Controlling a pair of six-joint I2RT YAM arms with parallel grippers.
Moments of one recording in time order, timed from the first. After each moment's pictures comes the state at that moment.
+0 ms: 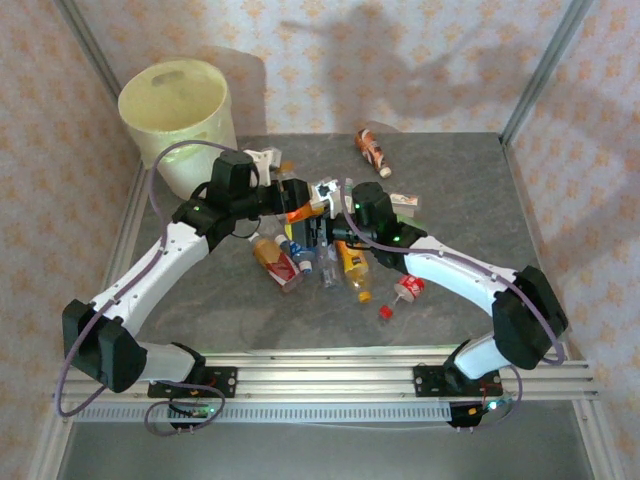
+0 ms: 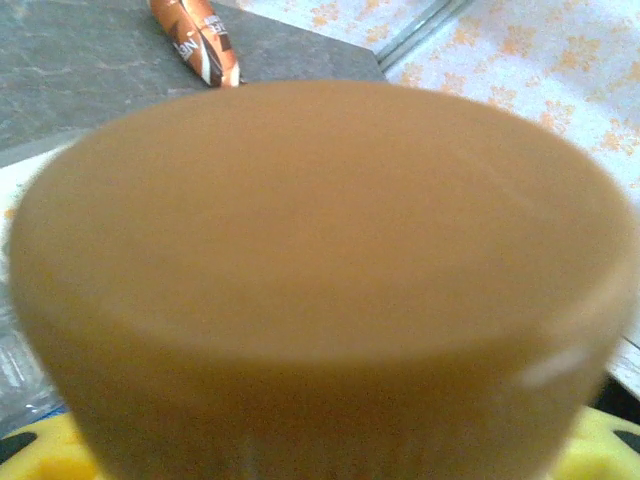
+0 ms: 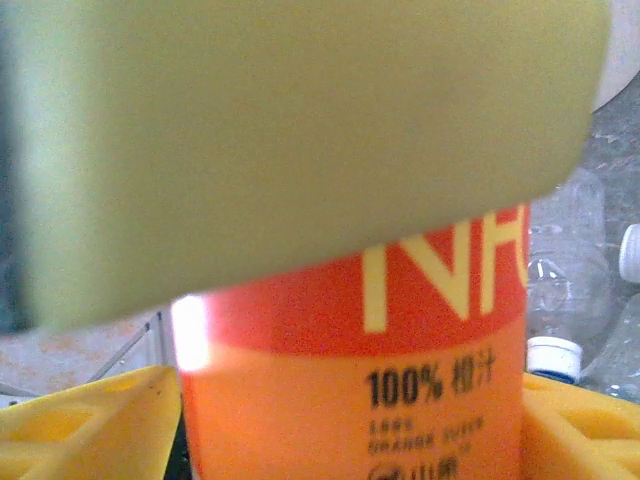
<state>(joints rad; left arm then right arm) -0.40 1.34 1.21 -0.38 0.37 -0.60 0.72 1.47 1.01 0.14 -0.53 0.44</state>
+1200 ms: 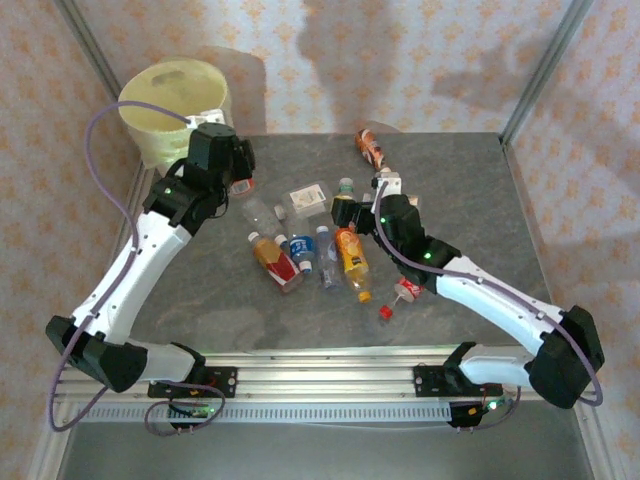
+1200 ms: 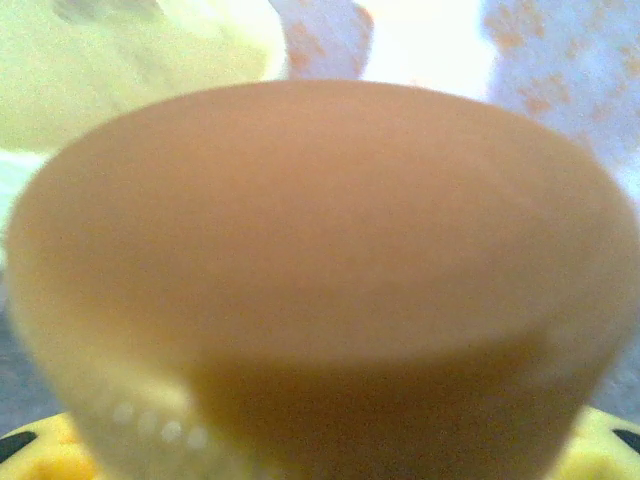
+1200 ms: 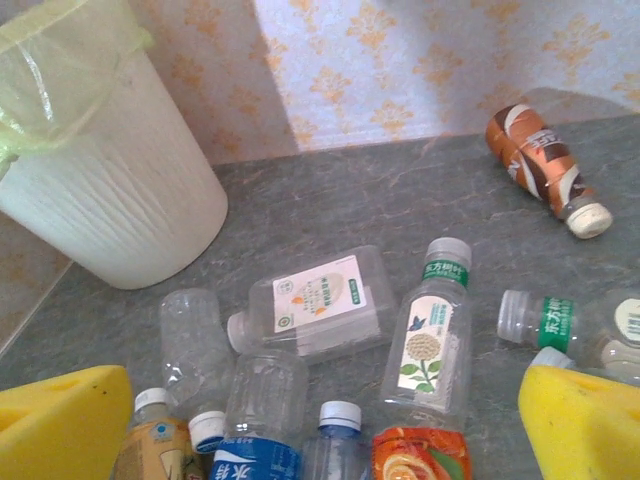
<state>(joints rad) -0.37 1.34 1.53 -0.69 -0.48 -0.39 0.72 1.20 0.91 -0.05 0.30 0.44</state>
